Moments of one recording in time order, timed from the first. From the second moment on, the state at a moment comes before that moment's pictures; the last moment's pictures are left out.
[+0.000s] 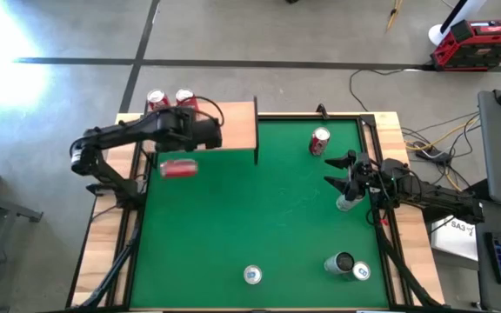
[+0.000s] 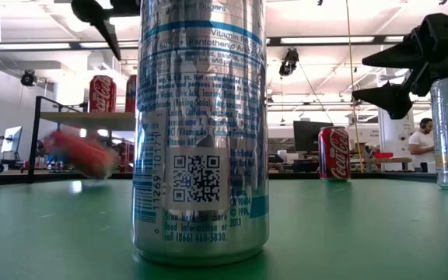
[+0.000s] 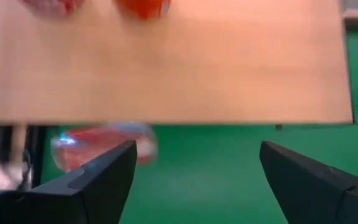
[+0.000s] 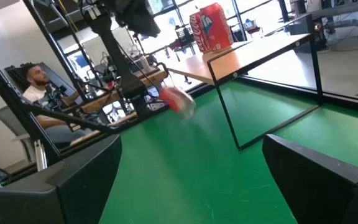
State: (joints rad) left arm 0.17 1.56 1.73 -1.57 -0.44 -1.42; right arm -0.27 0.04 0.01 0.03 -0.08 0.39
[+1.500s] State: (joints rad) left arm 0.11 1.55 1.14 -1.56 -0.41 -1.01; right arm -0.27 0.04 0.01 0.03 -0.08 0.39
